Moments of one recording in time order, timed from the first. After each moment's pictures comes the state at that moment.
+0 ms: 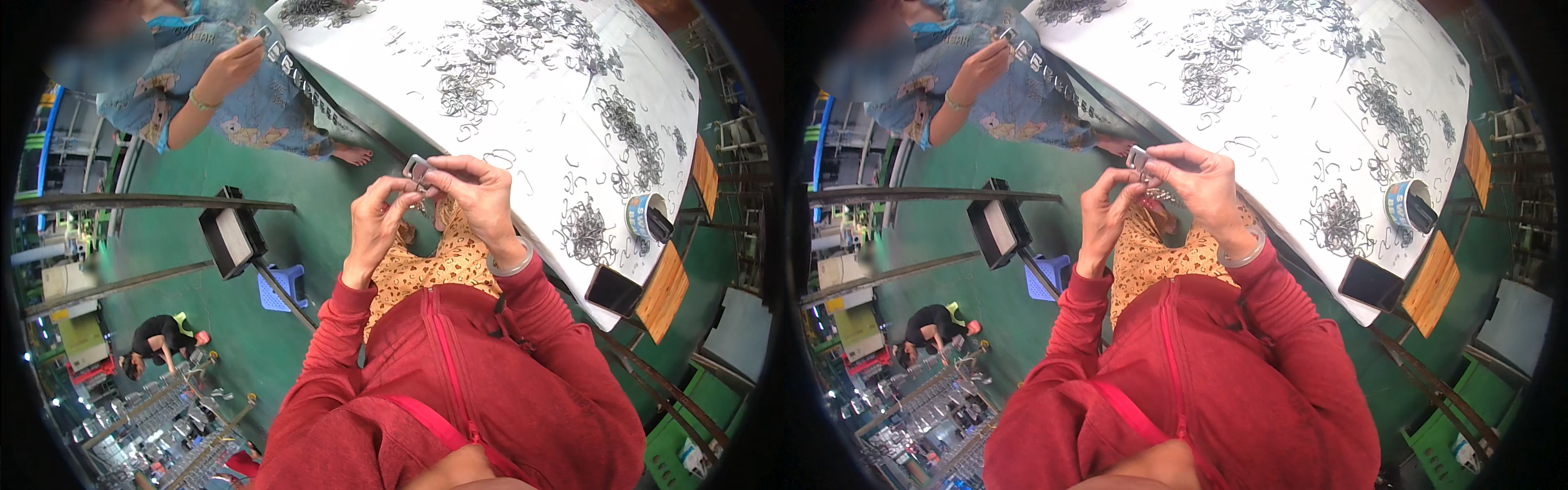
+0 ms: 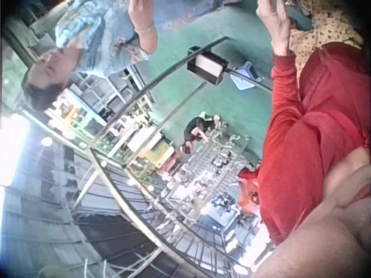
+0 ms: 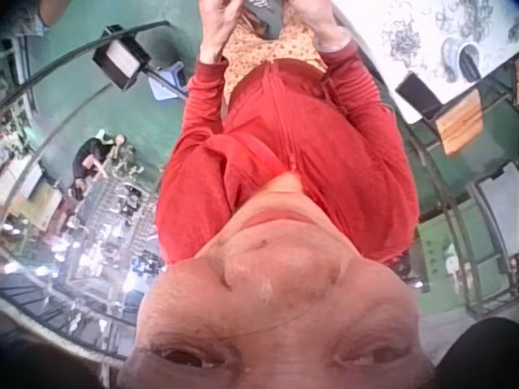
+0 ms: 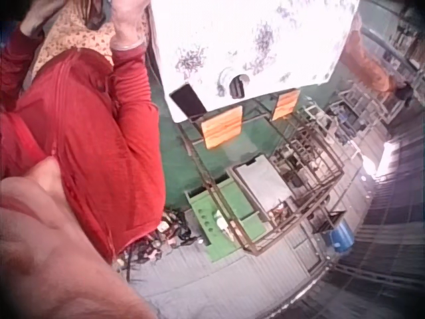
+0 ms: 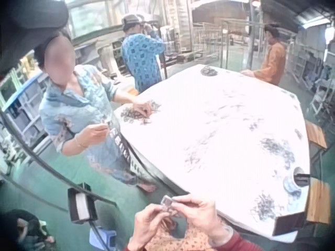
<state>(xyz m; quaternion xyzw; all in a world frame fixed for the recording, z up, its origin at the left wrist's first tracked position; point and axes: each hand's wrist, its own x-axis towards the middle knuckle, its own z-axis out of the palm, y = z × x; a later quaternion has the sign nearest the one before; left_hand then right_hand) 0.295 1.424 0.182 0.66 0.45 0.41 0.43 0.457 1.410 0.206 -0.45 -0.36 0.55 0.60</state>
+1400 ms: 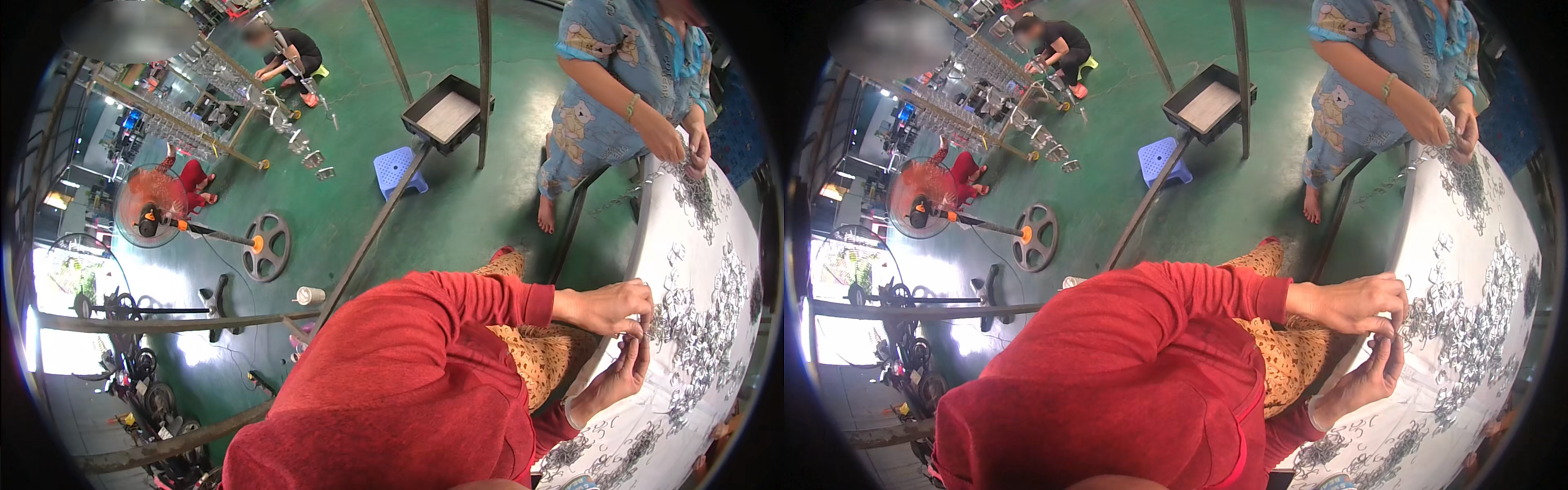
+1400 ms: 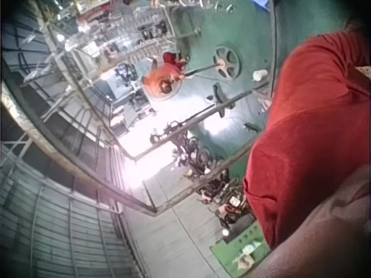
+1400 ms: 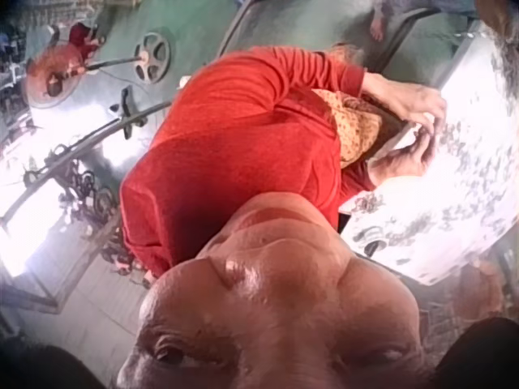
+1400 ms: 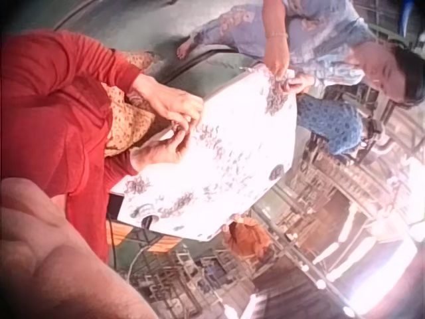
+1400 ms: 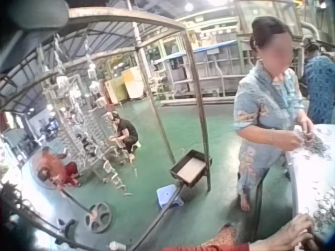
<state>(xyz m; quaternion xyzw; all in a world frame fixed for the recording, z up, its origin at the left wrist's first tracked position) 0.297 1.434 0.219 0.70 0.33 0.57 0.28 0.451 1.411 0.214 -0.48 -0.42 0.53 0.57</state>
